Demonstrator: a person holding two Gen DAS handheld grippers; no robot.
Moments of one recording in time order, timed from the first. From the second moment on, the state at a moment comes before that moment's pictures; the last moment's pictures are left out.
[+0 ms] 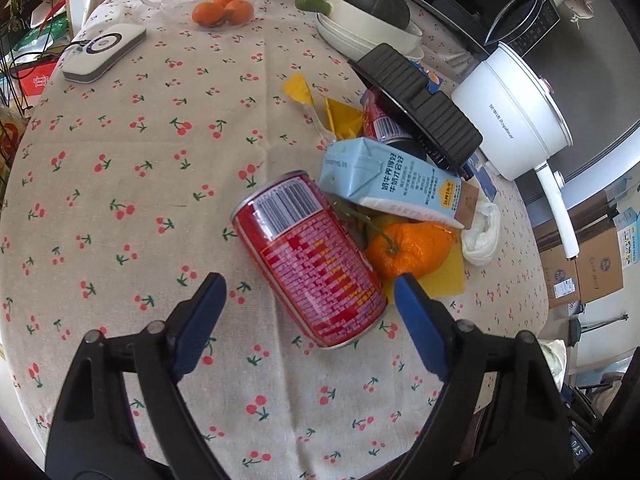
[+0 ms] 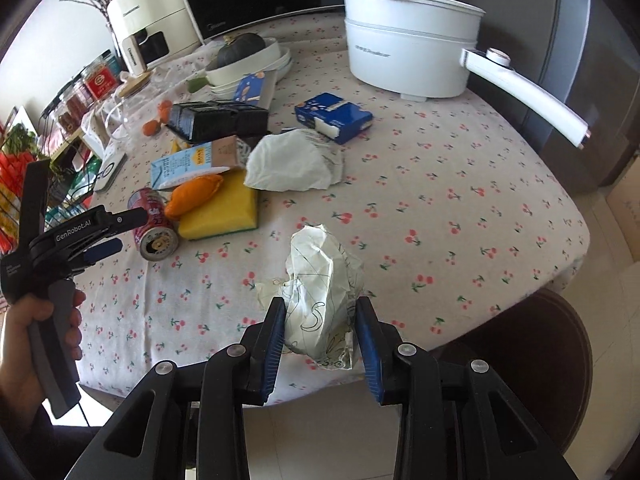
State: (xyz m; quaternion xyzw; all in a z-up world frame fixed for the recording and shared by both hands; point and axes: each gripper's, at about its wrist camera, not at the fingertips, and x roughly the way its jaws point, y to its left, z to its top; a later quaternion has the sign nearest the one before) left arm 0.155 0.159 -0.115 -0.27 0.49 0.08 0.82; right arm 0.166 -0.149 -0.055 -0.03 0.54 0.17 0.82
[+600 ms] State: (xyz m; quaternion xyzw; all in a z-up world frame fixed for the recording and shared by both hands) left arm 0.134 0.146 -0.113 -0.23 0.52 0.01 0.82; right arm 0.135 -0.275 -0.055 0.01 0.56 0.09 0.82
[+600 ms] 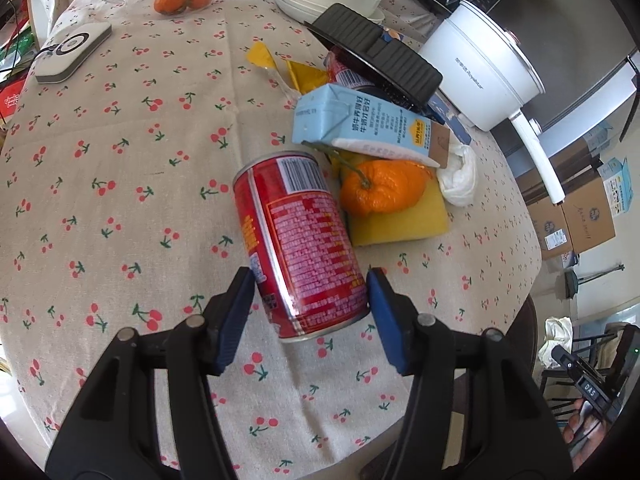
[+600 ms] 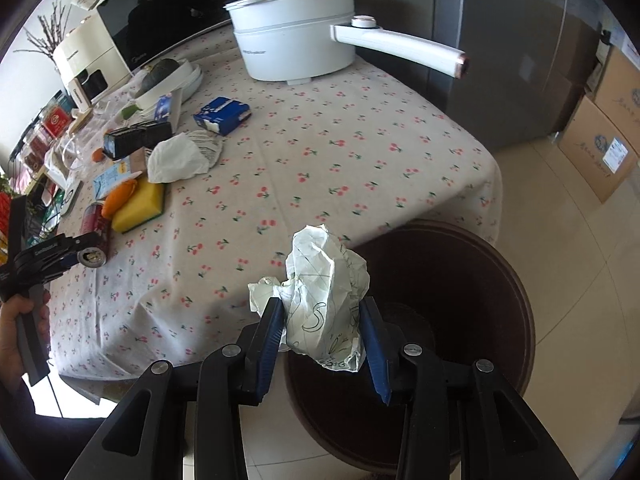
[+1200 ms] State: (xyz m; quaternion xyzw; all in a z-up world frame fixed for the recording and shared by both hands) left arm 0.102 0.046 -0.079 -0.18 0.51 -0.14 0.83; right arm 0.102 -0.331 -0.075 0.03 0.57 0.05 0.82
